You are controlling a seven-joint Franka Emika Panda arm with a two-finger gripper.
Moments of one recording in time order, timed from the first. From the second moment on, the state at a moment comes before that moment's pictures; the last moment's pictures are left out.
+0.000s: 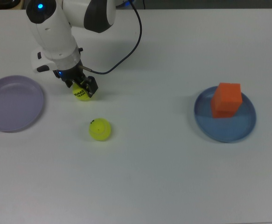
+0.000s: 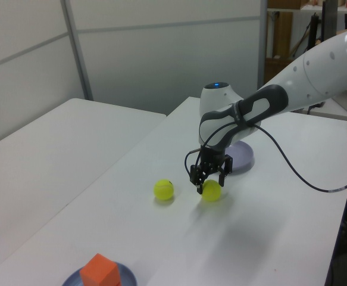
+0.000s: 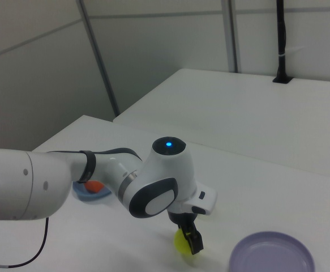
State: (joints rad) arm 0.16 0.27 -0.12 -2.00 0.17 2.30 0.24
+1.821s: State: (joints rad) arm 0.12 0.28 -0.29 -1.66 0.29 2.09 0.00
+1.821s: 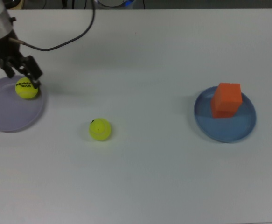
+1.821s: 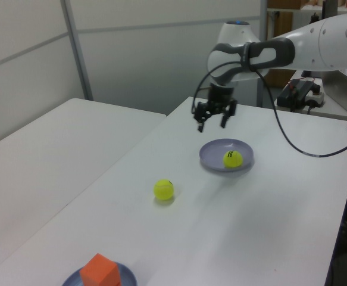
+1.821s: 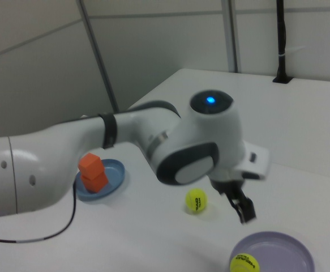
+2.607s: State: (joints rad) arm 0.21 0.45 -0.08 -1.60 0.24 2.22 0.05
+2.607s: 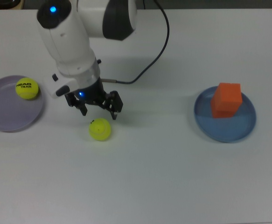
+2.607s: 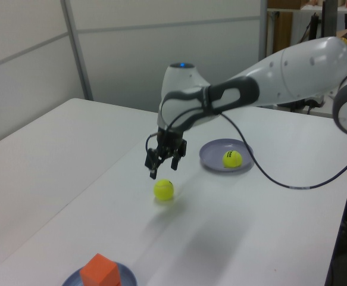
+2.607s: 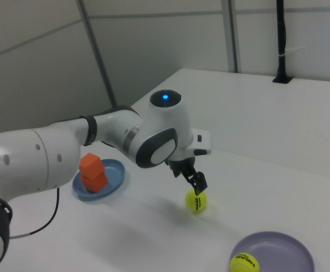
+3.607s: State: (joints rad) arm 0.21 0.58 -0.07 -1.59 0.17 2.31 0.12
